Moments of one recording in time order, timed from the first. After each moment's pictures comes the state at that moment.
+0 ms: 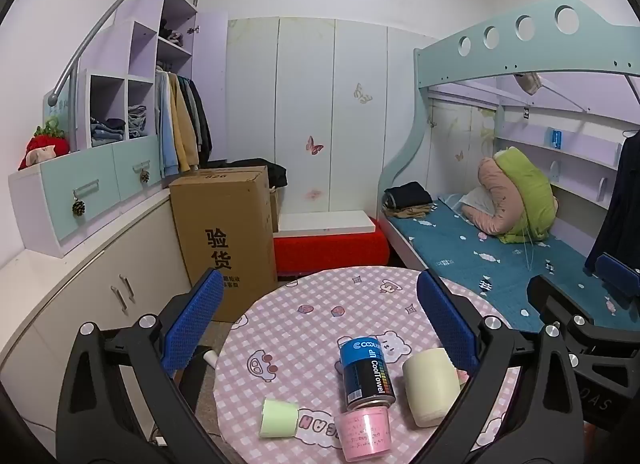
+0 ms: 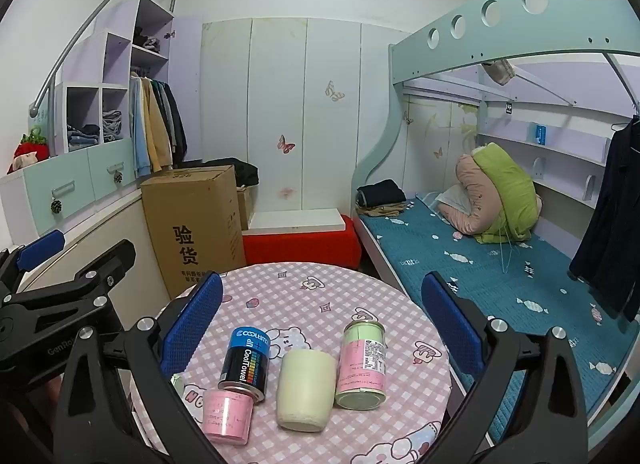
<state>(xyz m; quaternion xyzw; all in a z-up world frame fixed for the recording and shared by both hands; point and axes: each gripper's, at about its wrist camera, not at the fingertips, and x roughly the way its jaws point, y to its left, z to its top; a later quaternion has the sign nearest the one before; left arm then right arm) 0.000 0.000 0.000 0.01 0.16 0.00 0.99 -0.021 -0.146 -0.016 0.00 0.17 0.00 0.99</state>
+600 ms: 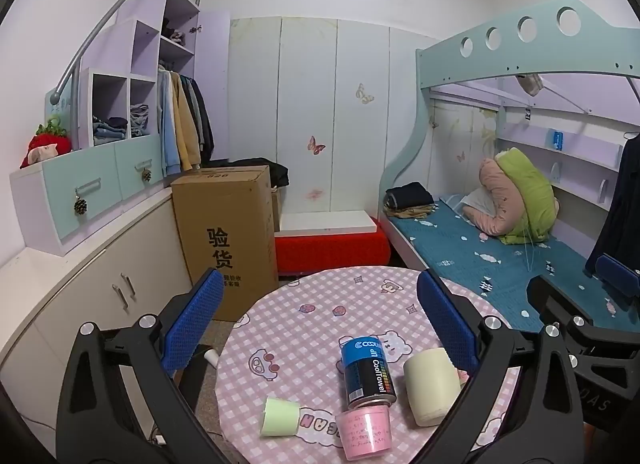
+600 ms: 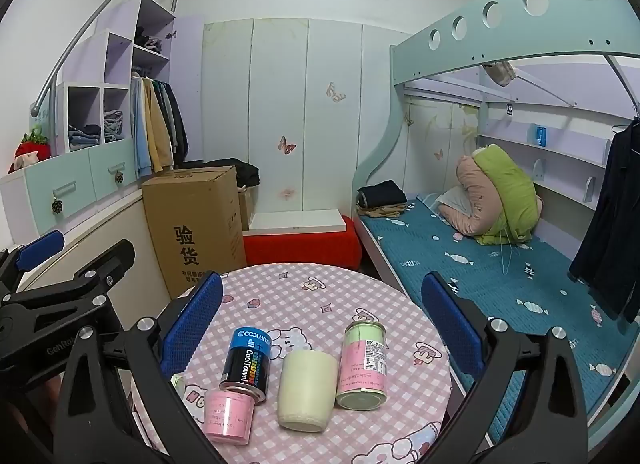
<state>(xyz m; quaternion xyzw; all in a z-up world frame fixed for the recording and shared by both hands) 0.000 0.000 0.000 0.01 0.16 0.00 0.99 -0.021 -0.146 -0.017 0.00 0.17 0.00 0.99</state>
